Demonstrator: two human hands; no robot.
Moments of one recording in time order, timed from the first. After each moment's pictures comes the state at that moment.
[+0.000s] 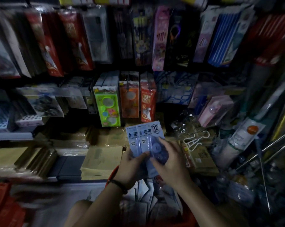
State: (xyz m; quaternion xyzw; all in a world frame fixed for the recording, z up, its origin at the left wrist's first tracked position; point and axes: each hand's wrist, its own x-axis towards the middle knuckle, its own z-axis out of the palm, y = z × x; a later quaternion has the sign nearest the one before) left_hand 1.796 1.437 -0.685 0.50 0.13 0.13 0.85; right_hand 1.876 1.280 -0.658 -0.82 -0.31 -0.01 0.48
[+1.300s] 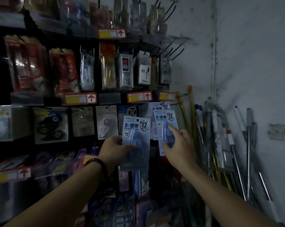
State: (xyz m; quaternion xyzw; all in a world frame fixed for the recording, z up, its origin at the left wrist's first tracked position) left_hand 2.072 1.337 -0.205 0.77 0.01 0.26 0.59; right_hand 2.177 1.121 -0.240 -0.80 -0.19 -0.39 0.42
